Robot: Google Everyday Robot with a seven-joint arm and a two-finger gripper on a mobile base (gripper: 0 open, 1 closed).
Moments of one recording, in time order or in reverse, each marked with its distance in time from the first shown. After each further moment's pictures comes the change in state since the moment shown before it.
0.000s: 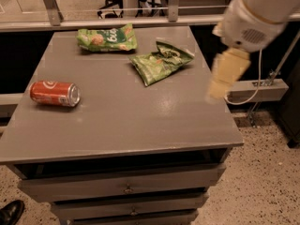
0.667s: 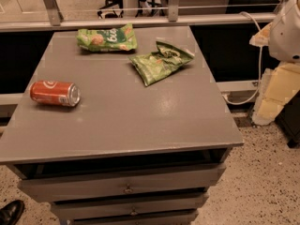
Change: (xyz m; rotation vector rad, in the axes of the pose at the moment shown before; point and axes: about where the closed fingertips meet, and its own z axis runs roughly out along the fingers) arm 0.068 0.030 -0.033 -0.007 0.073 0.002
